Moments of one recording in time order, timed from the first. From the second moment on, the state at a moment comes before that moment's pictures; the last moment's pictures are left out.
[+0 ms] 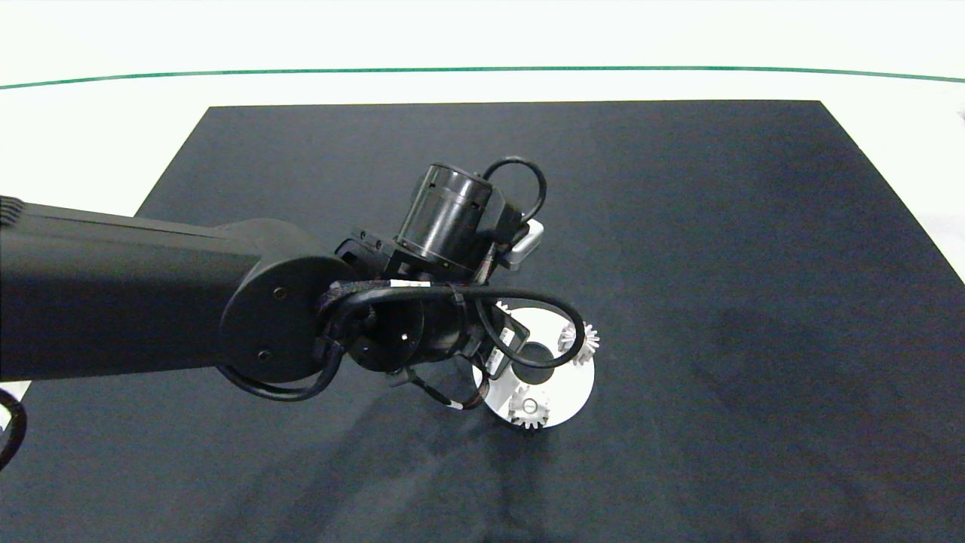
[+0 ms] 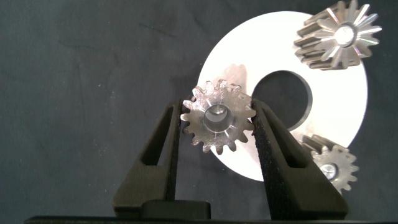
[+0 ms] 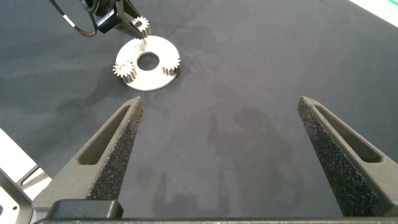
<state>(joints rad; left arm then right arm) -0.81 1.85 -1.41 0.17 0.30 0.14 0.72 0.70 -0.89 0.30 -0.19 -0.34</state>
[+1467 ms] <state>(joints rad) -0.81 1.88 -1.43 0.16 0.30 0.14 0.72 0.69 -0.89 0.30 -0.18 -0.34</state>
